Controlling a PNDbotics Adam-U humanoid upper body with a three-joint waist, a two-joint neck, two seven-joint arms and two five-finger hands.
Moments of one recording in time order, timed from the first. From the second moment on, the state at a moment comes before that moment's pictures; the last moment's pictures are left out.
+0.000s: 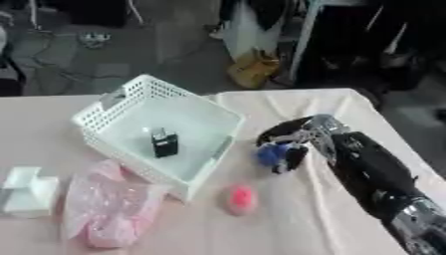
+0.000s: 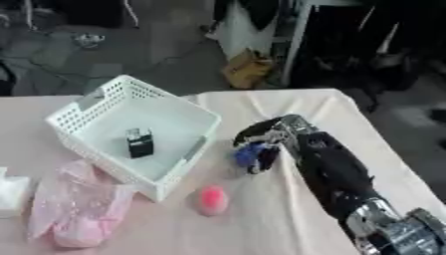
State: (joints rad) left arm -0.64 0.23 -0.04 -1.99 -0.19 -0.41 0.32; right arm -1.02 -0.36 0.14 -0.53 1.25 -0.58 0.53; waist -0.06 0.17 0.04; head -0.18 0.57
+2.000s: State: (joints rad) left arm -0.66 0.22 -0.04 -1.99 -0.19 -0.42 0.31; right arm -1.02 -0.40 0.11 -0.53 1.23 -0.65 0.47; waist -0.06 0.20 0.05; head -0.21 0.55
